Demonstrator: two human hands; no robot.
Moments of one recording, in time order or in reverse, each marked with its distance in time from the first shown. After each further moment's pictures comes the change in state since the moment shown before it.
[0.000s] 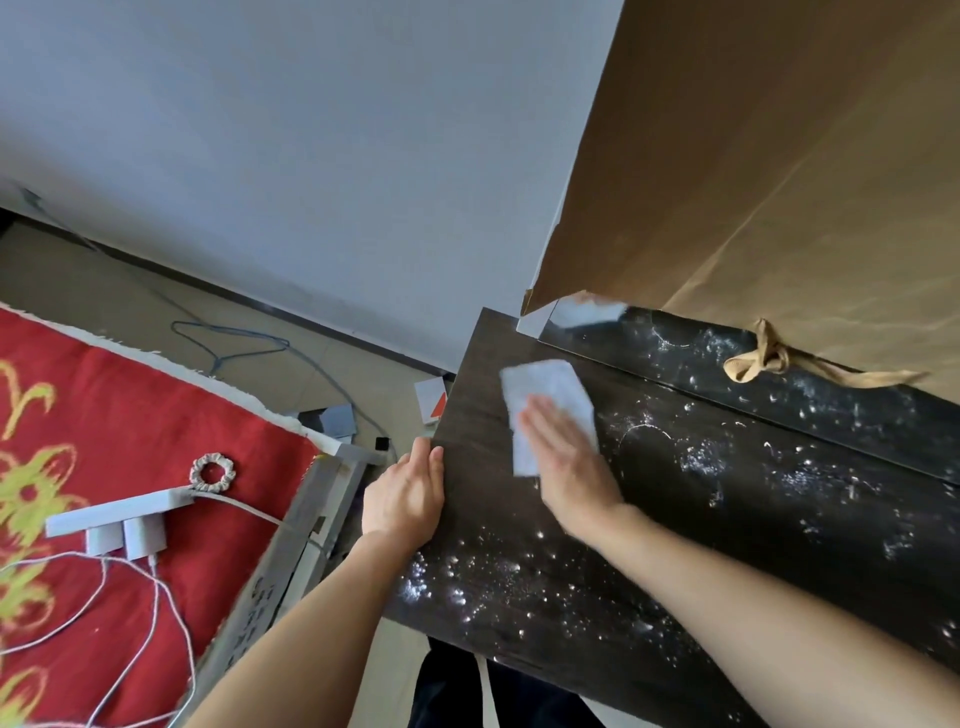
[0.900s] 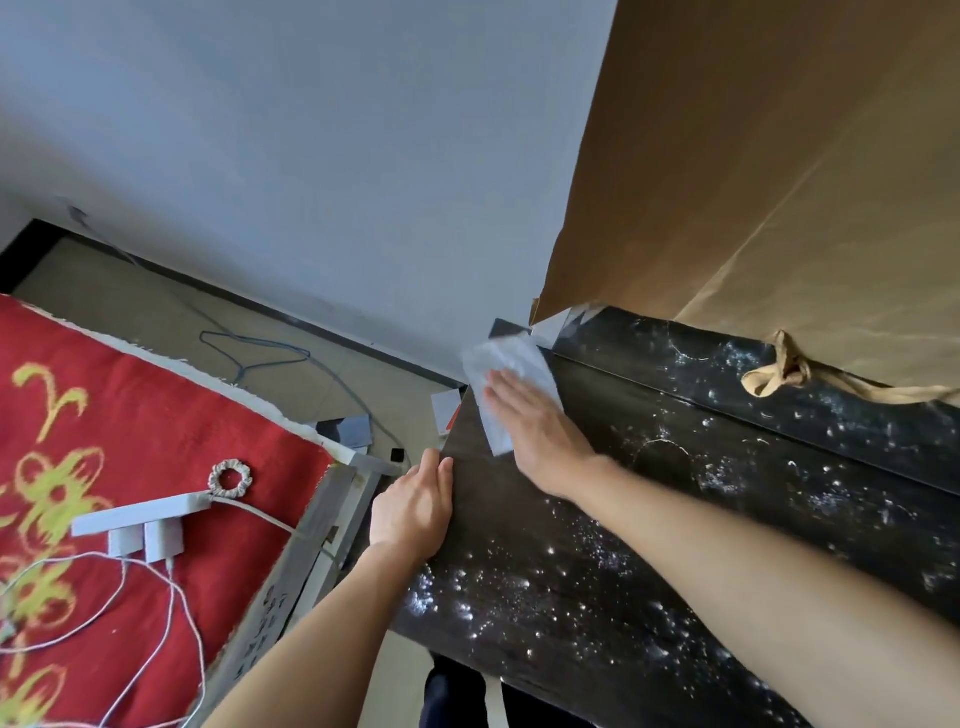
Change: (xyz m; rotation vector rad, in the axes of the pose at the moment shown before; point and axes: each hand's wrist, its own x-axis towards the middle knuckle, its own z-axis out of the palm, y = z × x) left_hand 0.000 -0.002 0.004 0.022 0.005 -0.016; right_hand 0.063 -0.018 -0.007 -0.019 -0.089 -0.263
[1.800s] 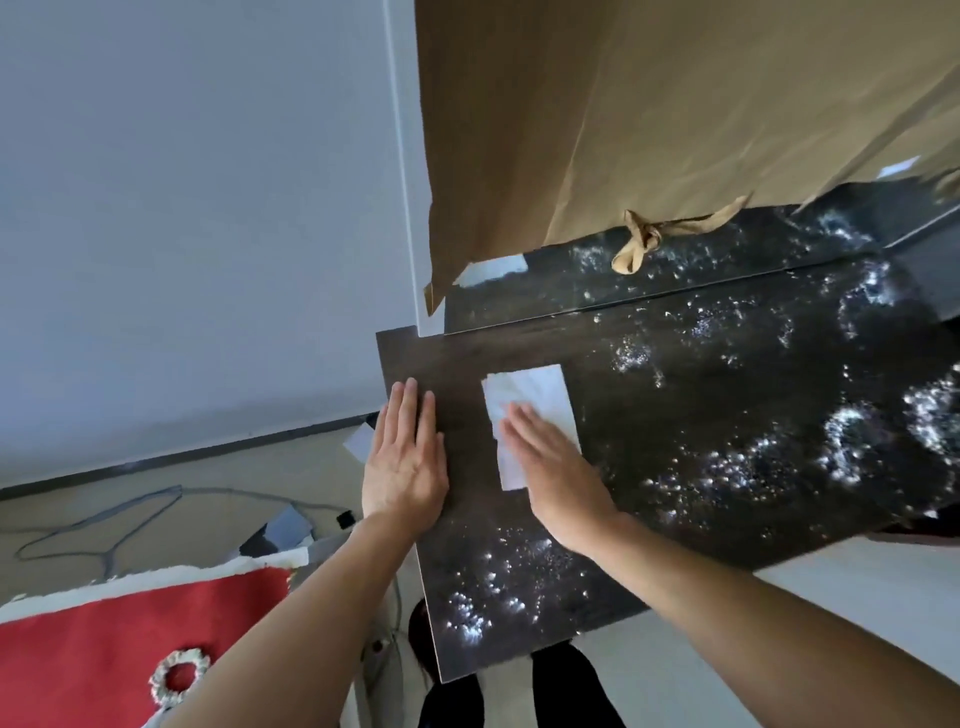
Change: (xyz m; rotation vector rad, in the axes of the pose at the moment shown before) left_hand 0.078 0.016 -0.008 0.258 0.049 0.781; right_hand -0.092 -0.055 0.048 -0.002 0.223 0.645
